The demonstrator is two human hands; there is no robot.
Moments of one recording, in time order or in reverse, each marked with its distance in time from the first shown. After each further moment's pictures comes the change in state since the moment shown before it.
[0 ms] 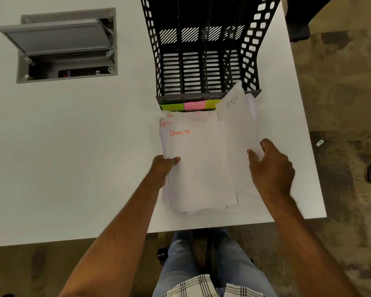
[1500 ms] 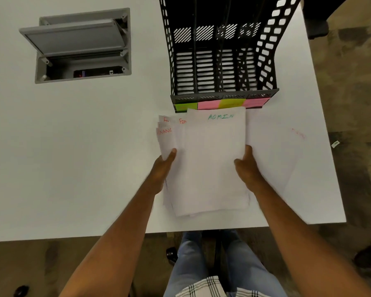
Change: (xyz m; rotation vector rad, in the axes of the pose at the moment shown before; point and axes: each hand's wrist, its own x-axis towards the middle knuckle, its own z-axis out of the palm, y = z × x) left_hand 0.001 -0.011 -0.048 -0.009 -0.128 0.143; right_hand 0.008 -0.005 0.118 0.558 -0.540 0.369
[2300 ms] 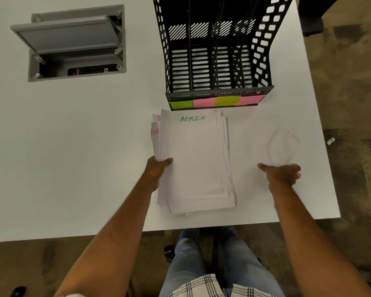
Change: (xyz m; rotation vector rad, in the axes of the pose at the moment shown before) left_hand 0.010 -0.012 -0.003 -0.032 0.151 -0.050; right_hand 0.023 0.060 -0.071 -0.017 0.543 0.498
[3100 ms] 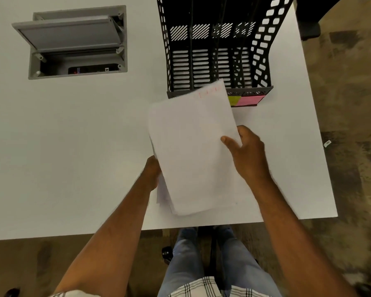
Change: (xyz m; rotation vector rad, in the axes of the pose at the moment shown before) left_hand -0.009 0.002 -0.006 -0.056 -0.143 0.041; right_hand -0.157 -0.080 -0.031 0.035 -0.366 -0.921
